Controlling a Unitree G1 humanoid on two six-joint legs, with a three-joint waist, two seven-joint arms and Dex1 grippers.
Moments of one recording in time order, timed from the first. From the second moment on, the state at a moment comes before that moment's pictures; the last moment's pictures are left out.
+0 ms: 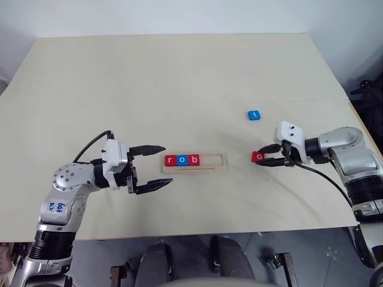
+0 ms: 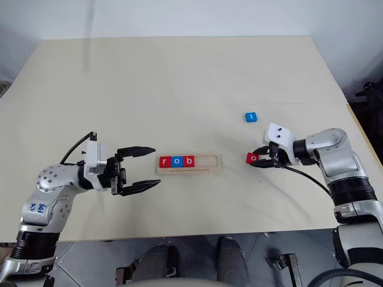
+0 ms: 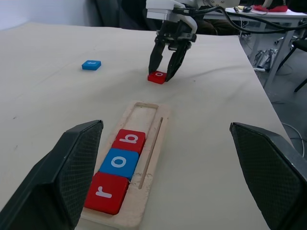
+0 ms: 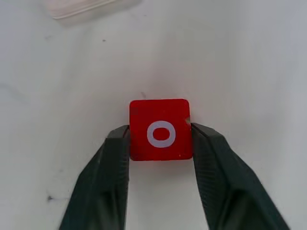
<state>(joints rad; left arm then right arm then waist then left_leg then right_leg) -0.21 0.61 0.08 -0.16 -0.51 0.16 -1.11 -0.68 -0.83 0.22 0.43 0.11 0.20 1.35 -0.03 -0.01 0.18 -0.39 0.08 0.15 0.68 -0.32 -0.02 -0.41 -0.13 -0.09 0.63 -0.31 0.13</state>
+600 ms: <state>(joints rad) -0.17 0.62 0.10 -0.19 -0.51 0.16 -1.08 -0.82 -0.58 0.37 0.17 0.11 0.50 1.30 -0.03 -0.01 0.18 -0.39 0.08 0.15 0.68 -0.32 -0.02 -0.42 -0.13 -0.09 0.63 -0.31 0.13</state>
